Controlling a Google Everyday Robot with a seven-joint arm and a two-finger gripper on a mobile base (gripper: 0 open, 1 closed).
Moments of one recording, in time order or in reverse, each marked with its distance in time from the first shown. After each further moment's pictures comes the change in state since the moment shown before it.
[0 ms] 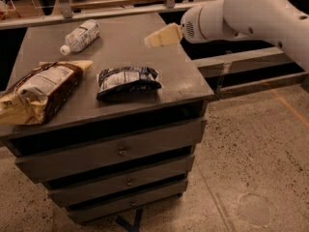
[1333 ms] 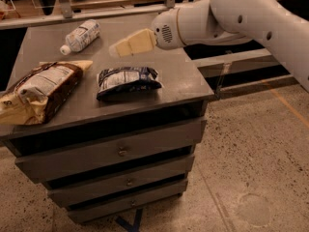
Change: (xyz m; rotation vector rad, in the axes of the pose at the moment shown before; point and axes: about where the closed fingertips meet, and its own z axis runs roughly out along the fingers) arm -0.020 0.132 0.000 -0.465 -0.032 0.027
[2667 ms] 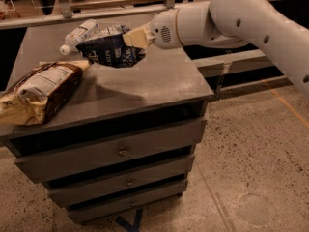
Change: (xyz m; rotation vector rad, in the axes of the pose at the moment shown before) arm -0.008 -0.007 0.005 -0.001 -0.064 -0.051
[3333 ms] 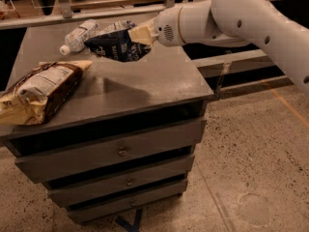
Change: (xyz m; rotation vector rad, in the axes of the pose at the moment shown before) arm -0.004 -0.025 -0.004 0.082 -0.014 -0.064
